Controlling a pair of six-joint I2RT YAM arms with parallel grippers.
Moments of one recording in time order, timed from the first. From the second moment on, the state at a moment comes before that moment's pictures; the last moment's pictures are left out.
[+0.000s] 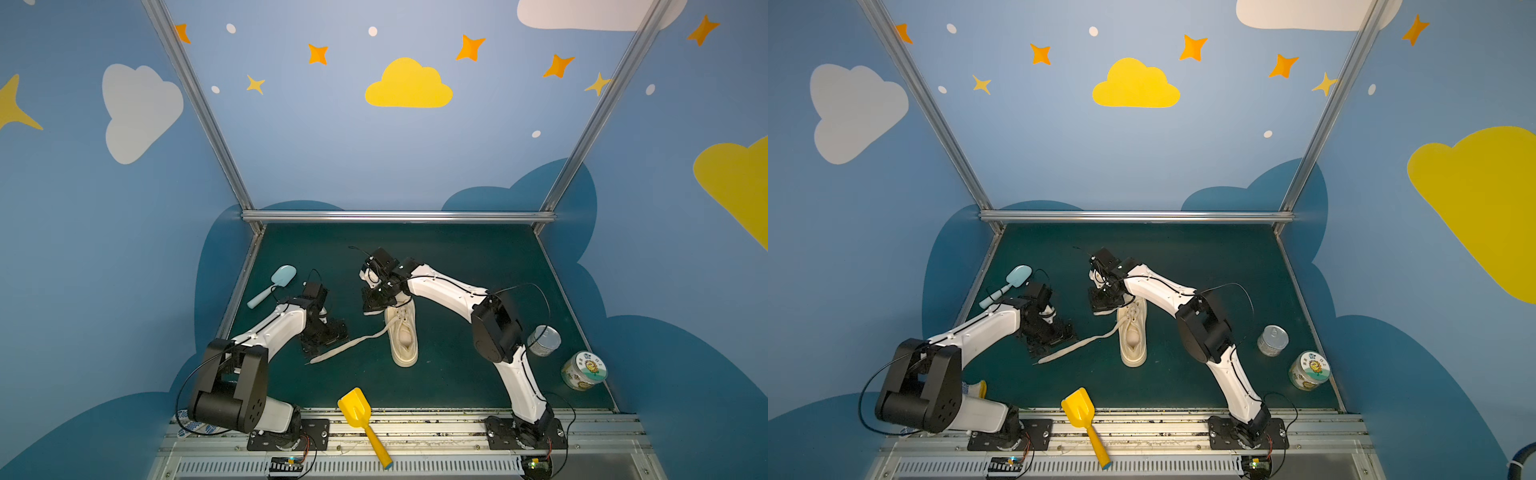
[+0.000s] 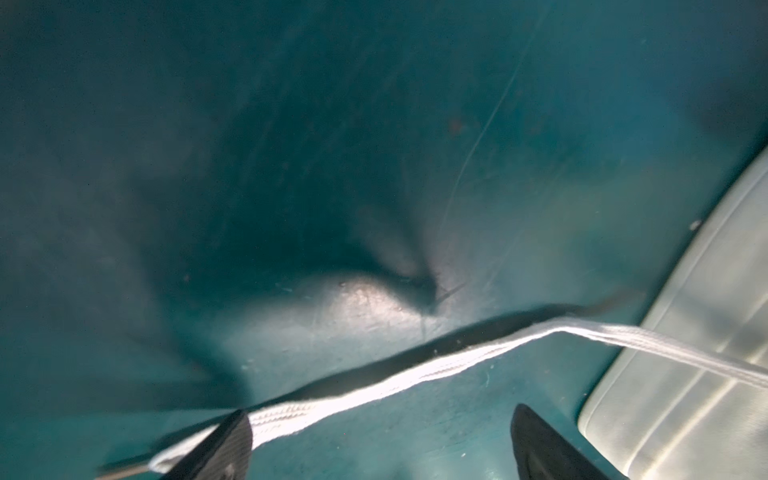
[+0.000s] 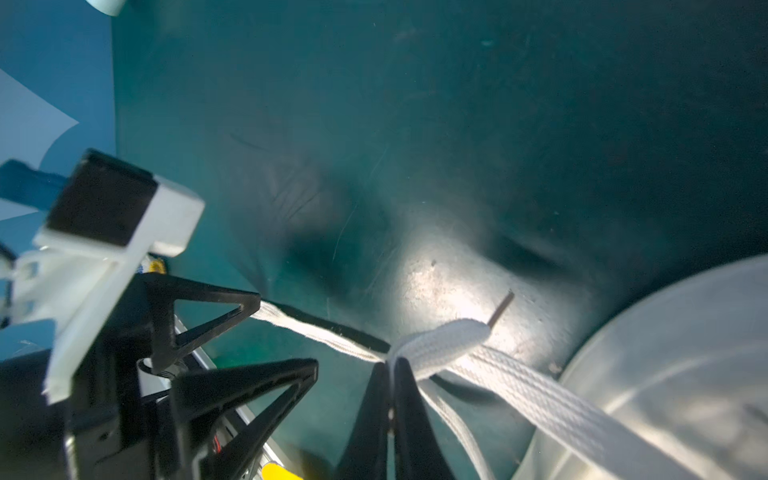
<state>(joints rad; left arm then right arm) -0.18 1.44 0.77 -0.79 0.28 -0.55 0.87 2.25 1.93 -0.81 -0.37 0.50</state>
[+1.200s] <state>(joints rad) -0.26 1.38 0.72 -0.79 0.27 -0.63 0.88 2.31 2.29 -1.08 -0.15 0.28</state>
